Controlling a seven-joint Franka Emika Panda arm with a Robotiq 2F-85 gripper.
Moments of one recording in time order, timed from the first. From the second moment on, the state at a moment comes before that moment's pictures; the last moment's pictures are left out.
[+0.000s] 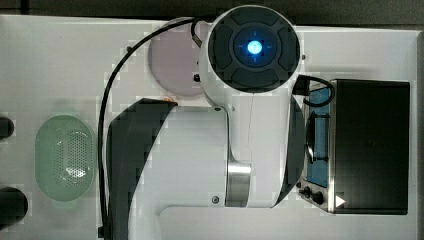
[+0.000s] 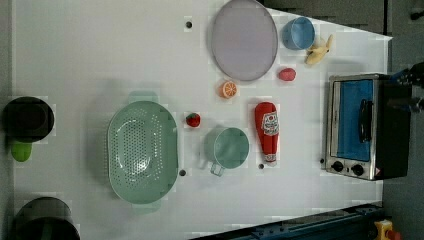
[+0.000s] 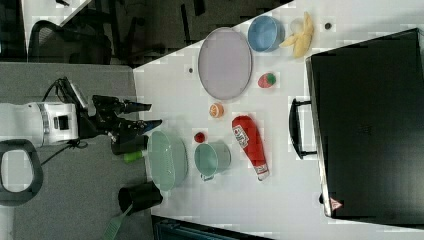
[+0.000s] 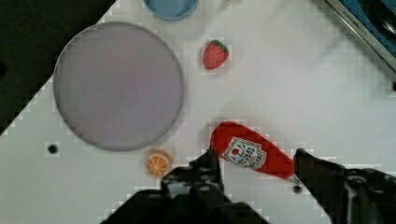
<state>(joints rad) -0.02 -0.02 0.01 -1.79 -0.01 0.19 0.04</state>
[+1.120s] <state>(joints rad) -0.10 -0.06 0.05 -2.03 0.01 0.12 -0.23</state>
